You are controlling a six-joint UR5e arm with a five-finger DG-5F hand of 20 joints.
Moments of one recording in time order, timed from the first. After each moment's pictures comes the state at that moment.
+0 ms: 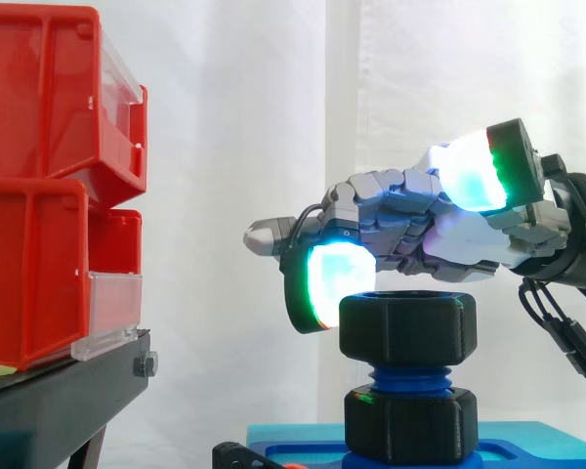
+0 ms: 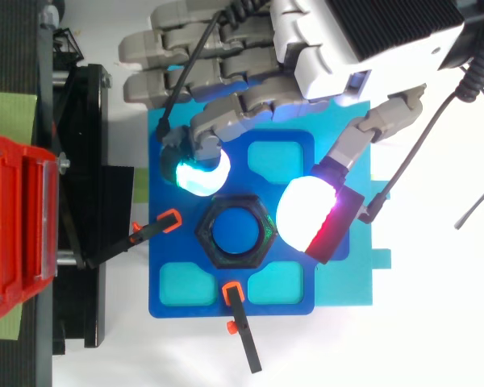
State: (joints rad) arm -0.09 -2.33 -1.14 -2.62 -2.08 -1.05
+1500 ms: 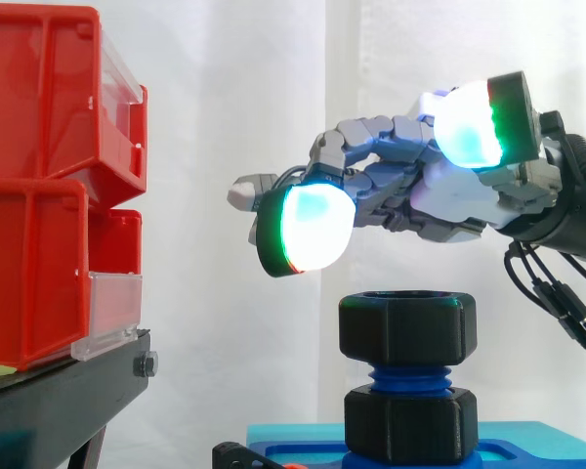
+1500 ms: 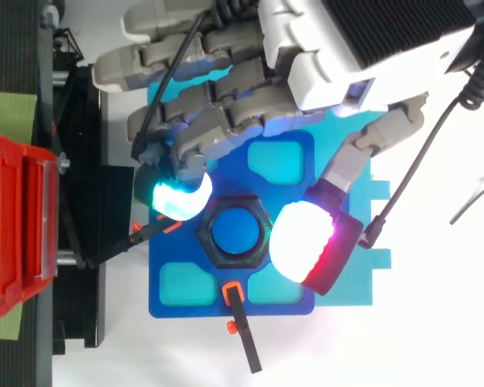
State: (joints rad) arm -0.08 -2.33 -1.09 -2.62 -2.09 -1.04
